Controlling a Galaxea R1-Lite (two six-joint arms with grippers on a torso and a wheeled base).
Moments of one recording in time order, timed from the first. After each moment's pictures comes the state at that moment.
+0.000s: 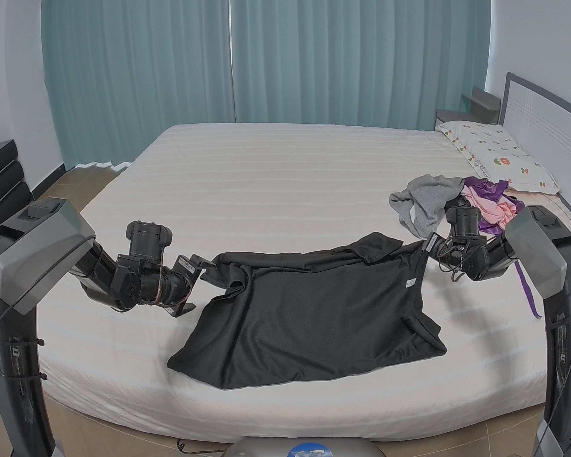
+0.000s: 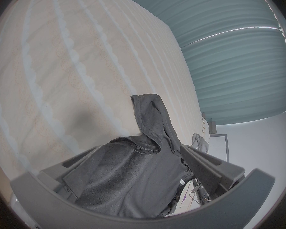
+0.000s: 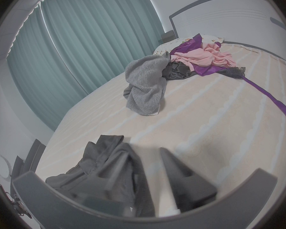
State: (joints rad) left arm -0.18 2.28 -1.11 -0.46 -0.22 -1.16; right arm 0.06 2.56 -1.53 -0.48 -0.10 0.56
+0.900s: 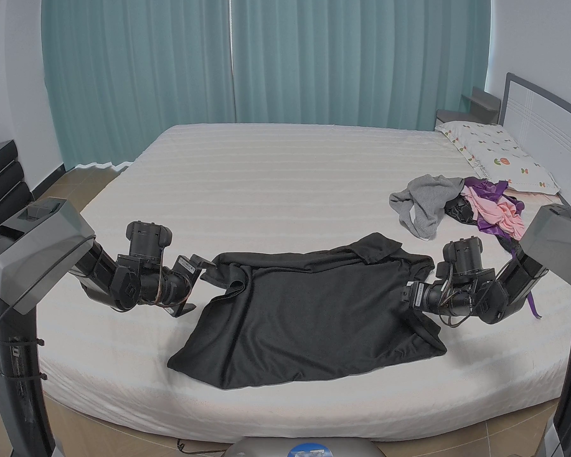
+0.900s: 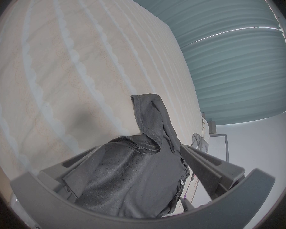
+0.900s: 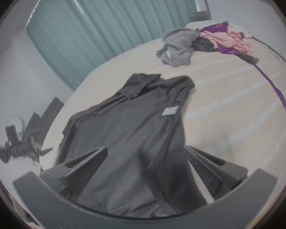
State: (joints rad) left arm -0.18 2.28 -1.11 -0.46 -0.22 -1.16; right arm 0.20 2.25 -0.90 -0.62 0.08 0.41
